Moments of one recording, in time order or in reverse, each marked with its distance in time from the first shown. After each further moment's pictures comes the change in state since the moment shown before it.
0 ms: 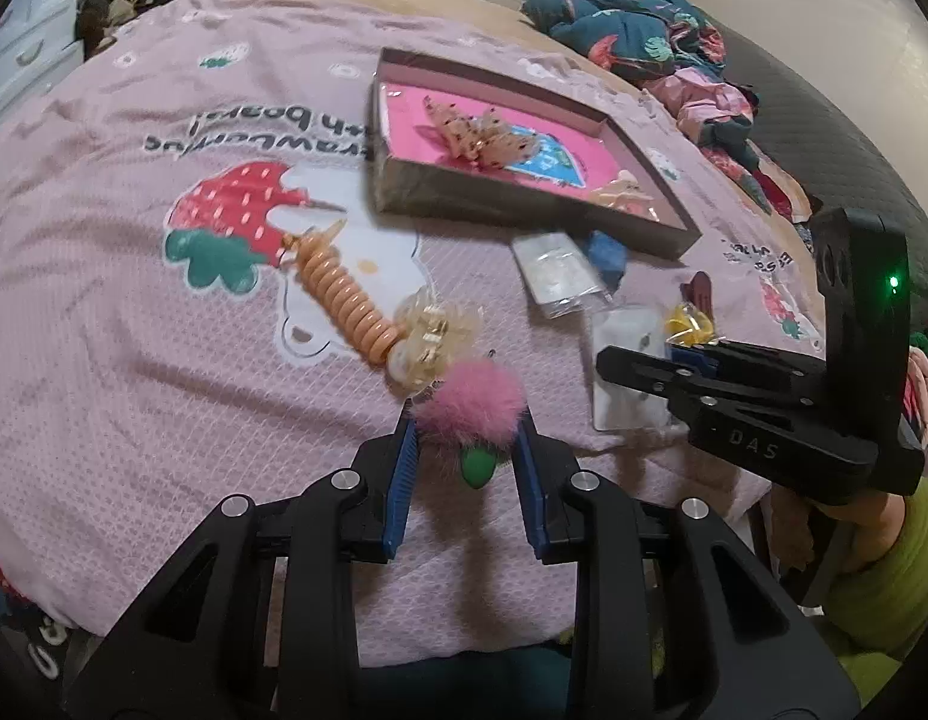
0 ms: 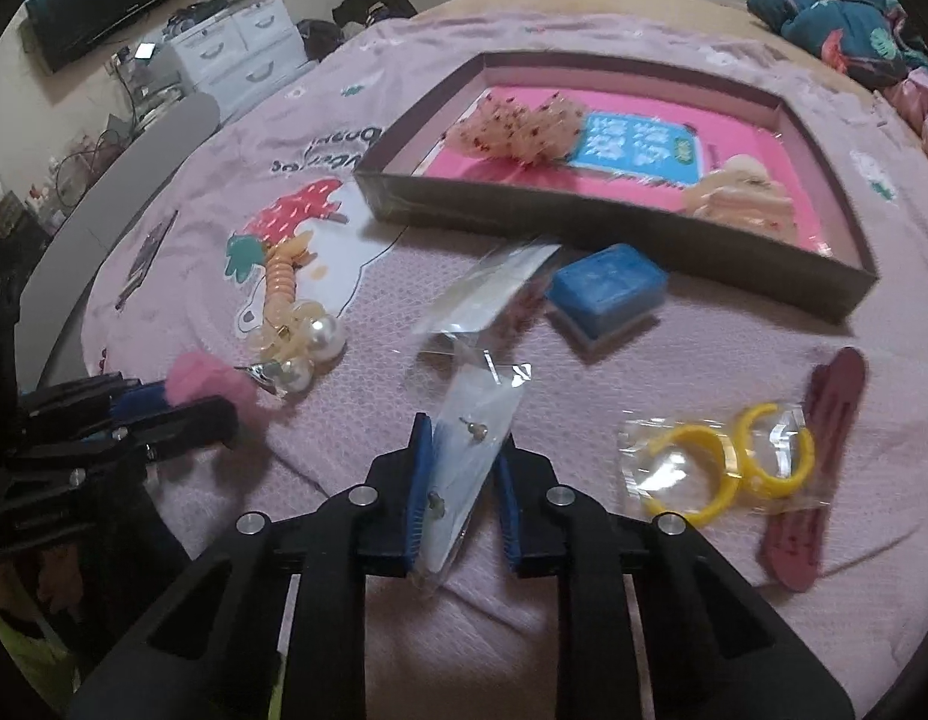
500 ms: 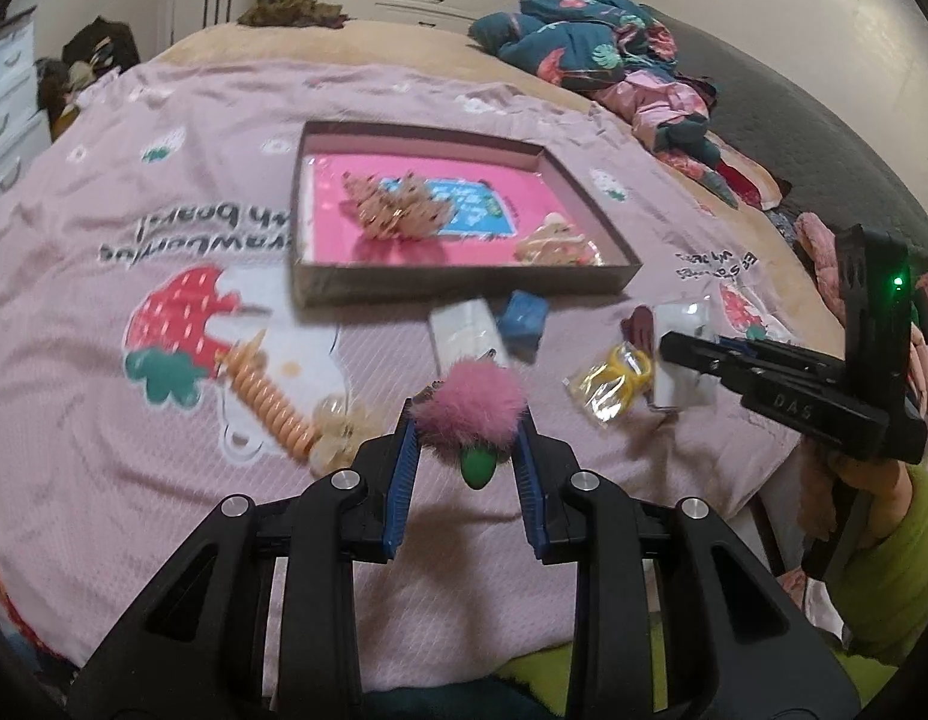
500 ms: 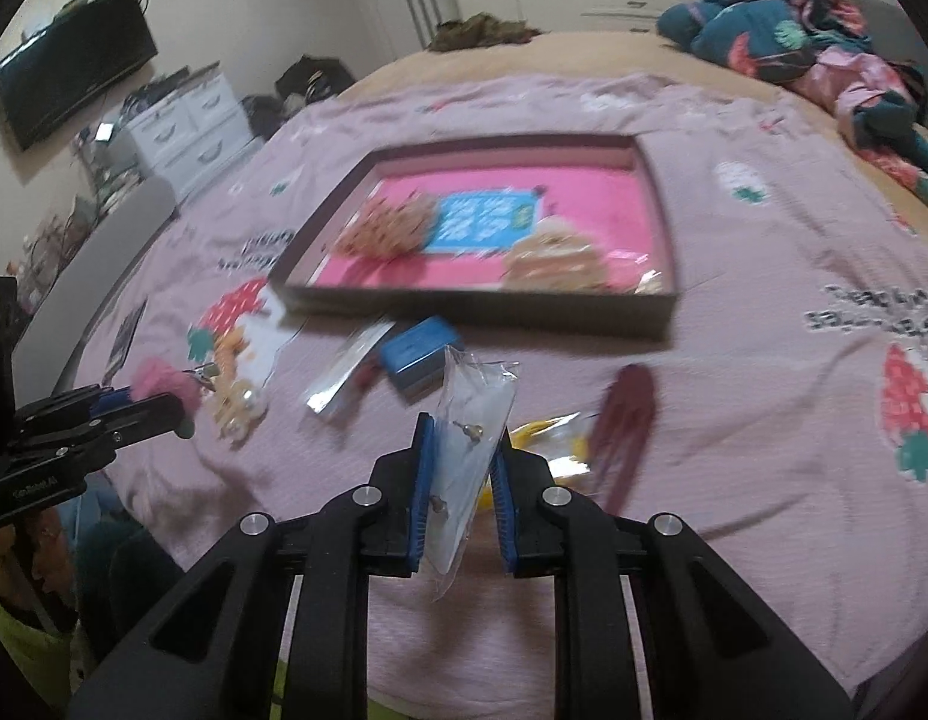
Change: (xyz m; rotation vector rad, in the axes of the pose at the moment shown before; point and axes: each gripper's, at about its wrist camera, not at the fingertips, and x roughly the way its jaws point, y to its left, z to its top) left arm -0.012 -0.049 0.034 0.117 -0.058 -0.018; right arm -0.079 -0.069 -0.004 0.120 -0.149 -0.088
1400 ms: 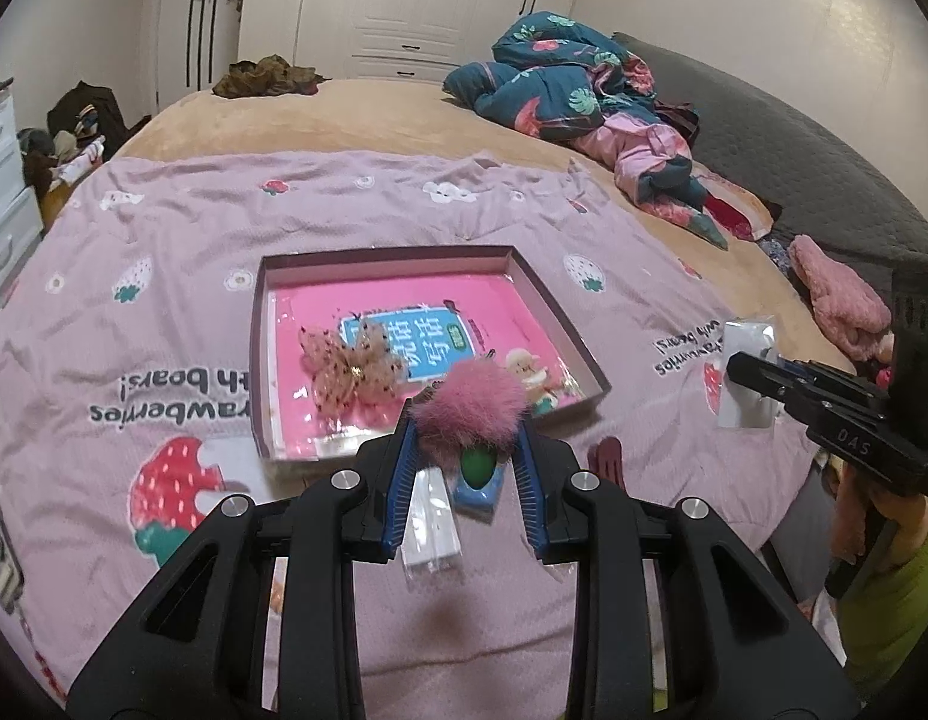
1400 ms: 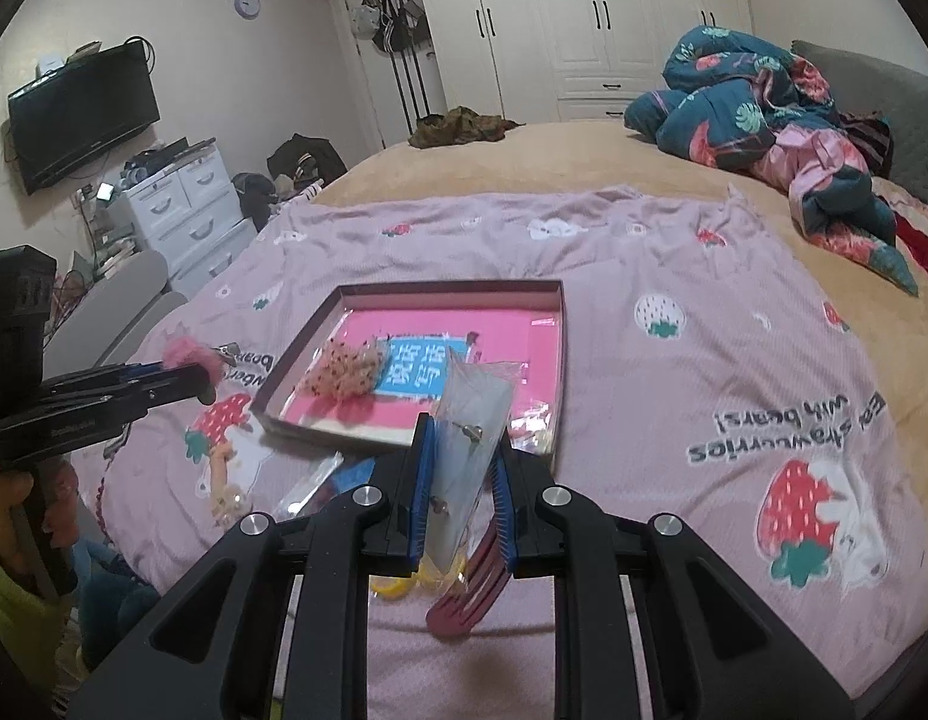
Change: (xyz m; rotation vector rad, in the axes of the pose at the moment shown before) left arm 0.000 -0.036 0.092 0.065 -0.098 0.018; right arm -0.077 -0.041 0.055 -0.020 -0.197 -0.040
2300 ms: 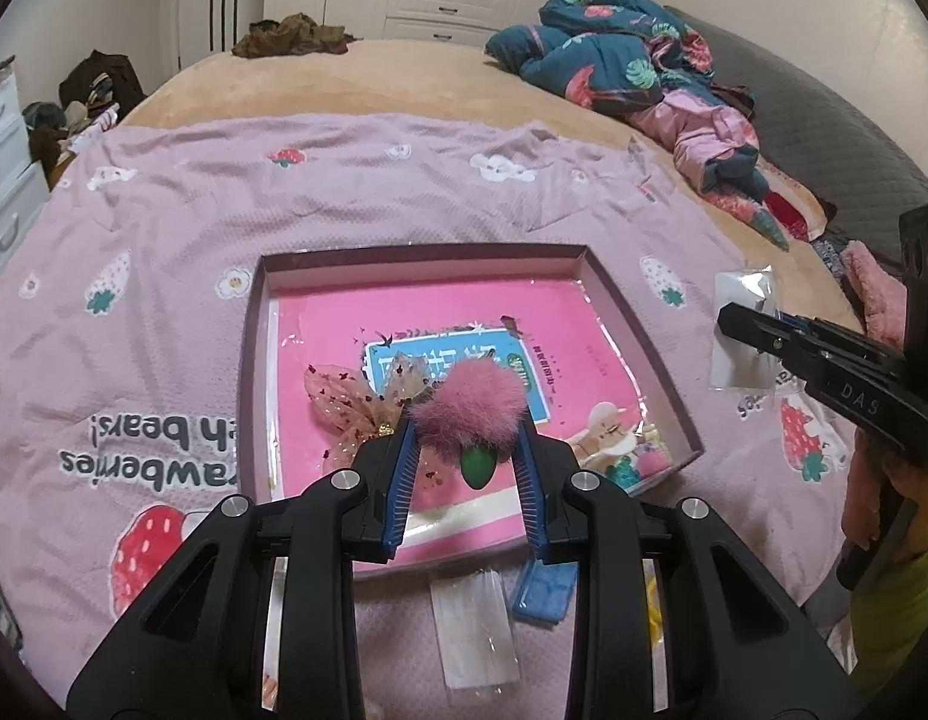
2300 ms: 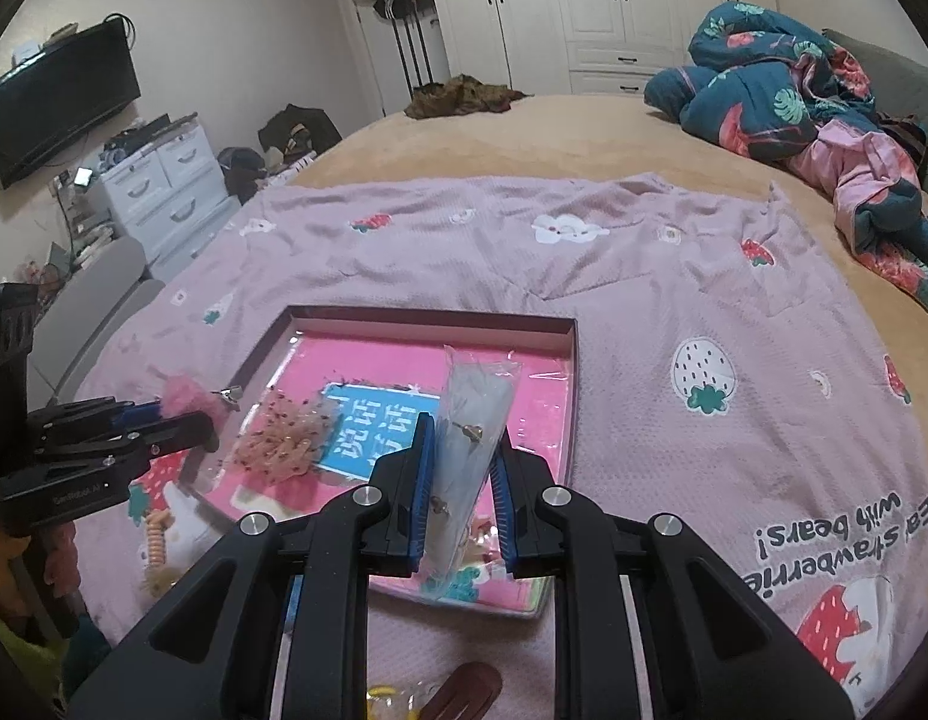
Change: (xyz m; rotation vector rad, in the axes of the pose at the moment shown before) left arm 0.095 0.029 0.041 -0.048 0.098 0.073; right arm 0.125 -0.027 0.070 -0.017 0.094 0.006
